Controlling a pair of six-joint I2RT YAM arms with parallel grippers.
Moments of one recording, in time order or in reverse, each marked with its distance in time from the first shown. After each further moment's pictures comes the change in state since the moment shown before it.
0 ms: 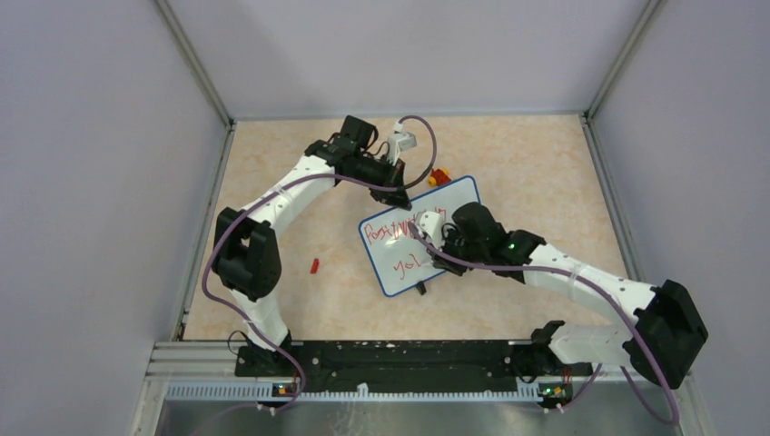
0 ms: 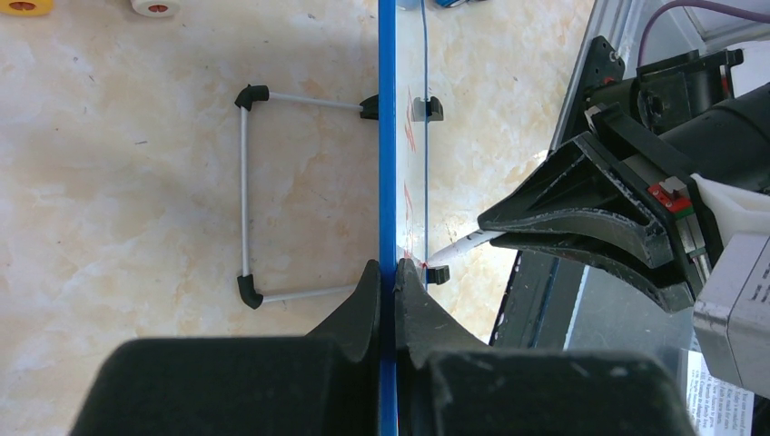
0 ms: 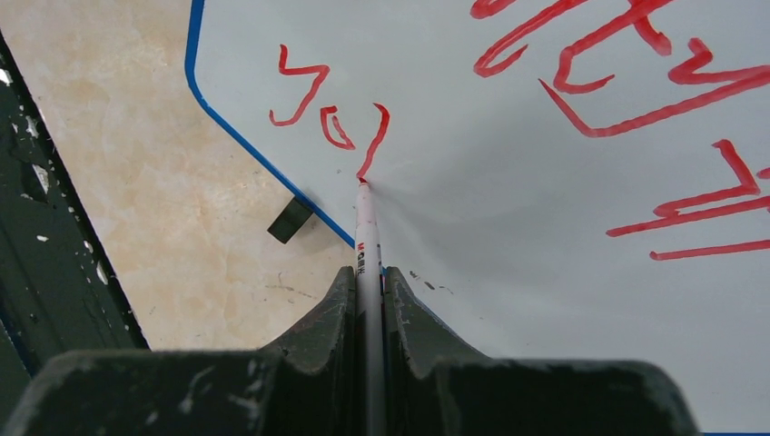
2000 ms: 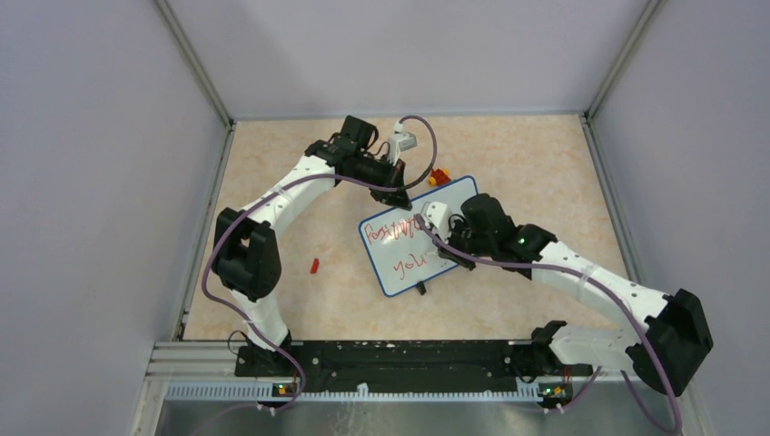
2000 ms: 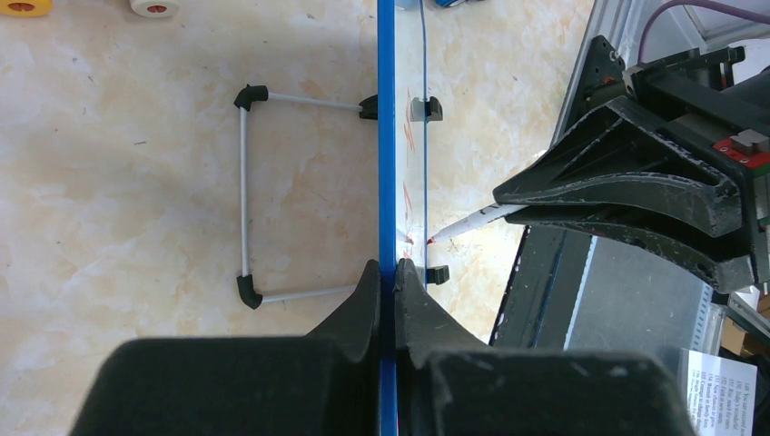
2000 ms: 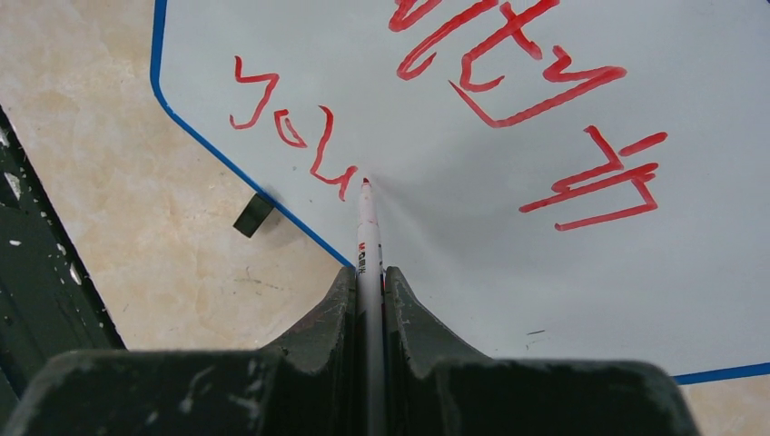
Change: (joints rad) left arm -0.002 -0.002 0.000 0.000 -0.001 0.000; right arm -0.052 -0.050 0.053 -0.068 0.007 -0.037
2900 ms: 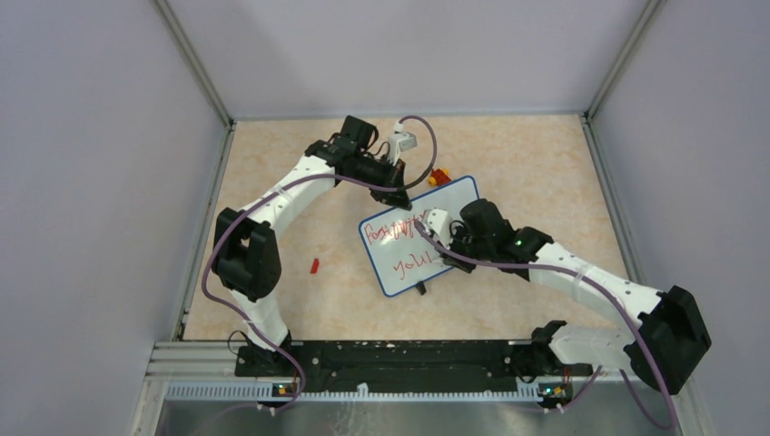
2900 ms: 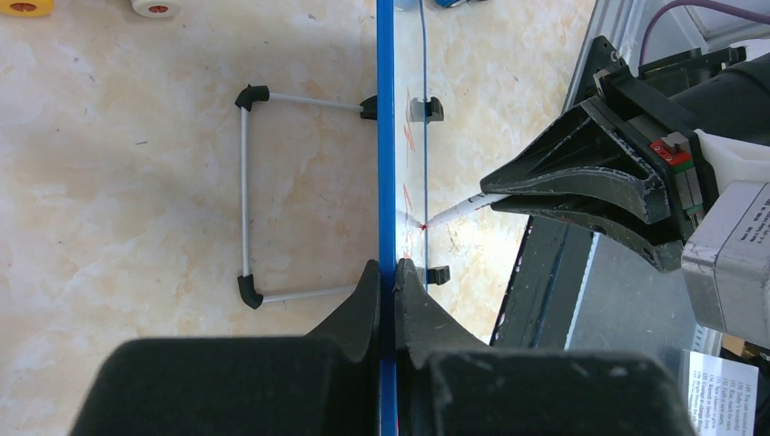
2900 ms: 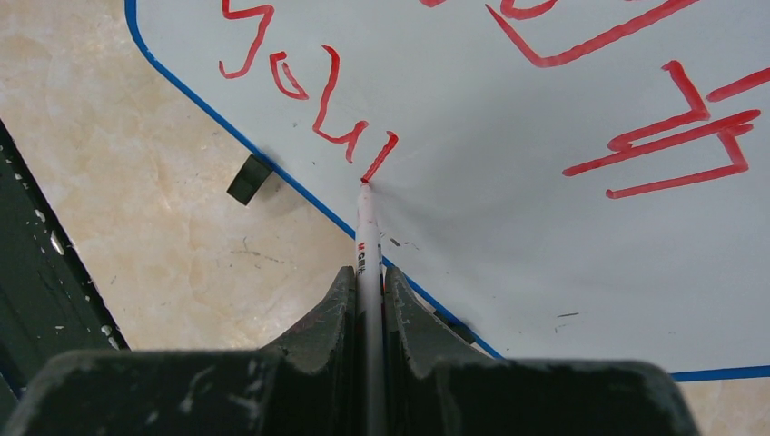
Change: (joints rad) left arm 0.000 0.000 -0.001 0.001 -0.003 0.000; right arm -0.013 0.023 -0.047 -0.005 0.006 -0.018
